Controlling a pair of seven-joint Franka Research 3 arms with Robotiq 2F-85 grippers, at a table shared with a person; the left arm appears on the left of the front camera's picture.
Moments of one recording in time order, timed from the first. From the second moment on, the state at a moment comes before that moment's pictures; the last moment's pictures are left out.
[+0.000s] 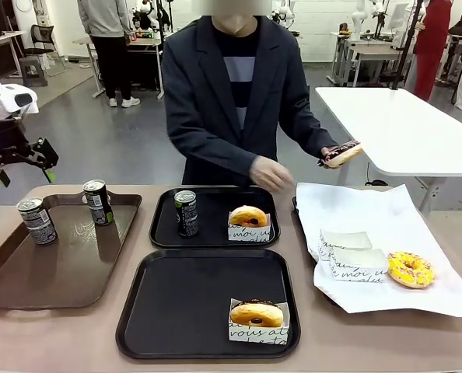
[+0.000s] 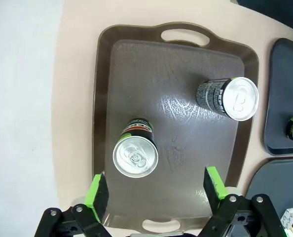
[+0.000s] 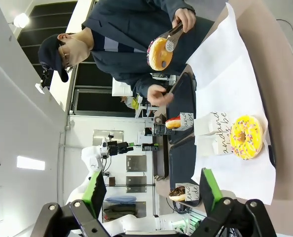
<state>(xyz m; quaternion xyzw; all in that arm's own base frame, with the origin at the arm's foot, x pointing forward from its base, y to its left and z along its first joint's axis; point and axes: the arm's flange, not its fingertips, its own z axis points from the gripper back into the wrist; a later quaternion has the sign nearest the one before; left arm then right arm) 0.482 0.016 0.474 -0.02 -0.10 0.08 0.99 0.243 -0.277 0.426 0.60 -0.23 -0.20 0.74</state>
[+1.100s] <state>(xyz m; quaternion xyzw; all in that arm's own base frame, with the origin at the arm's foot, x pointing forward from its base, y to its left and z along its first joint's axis) 0.498 0.024 0.436 0.01 -0.07 0.05 1.00 0.243 -0.277 0.426 0.60 -0.23 -0.20 0.74</state>
